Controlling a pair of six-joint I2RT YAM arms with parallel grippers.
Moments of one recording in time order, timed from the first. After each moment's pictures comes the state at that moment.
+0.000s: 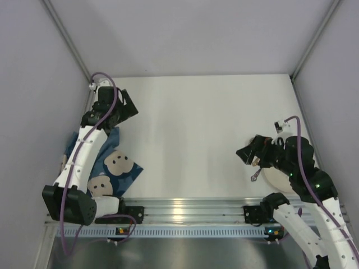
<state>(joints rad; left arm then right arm) -0.15 1.31 1.27 -0.66 -0.23 -0.52 0.33 0.52 0.86 -0.85 -0.18 0.52</state>
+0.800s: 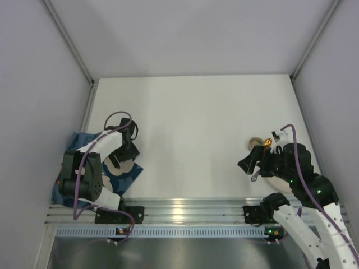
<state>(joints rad) -0.14 1.49 0.85 -0.81 -0.35 -0.79 0.36 0.46 0.83 -0.99 -0.17 0.49</state>
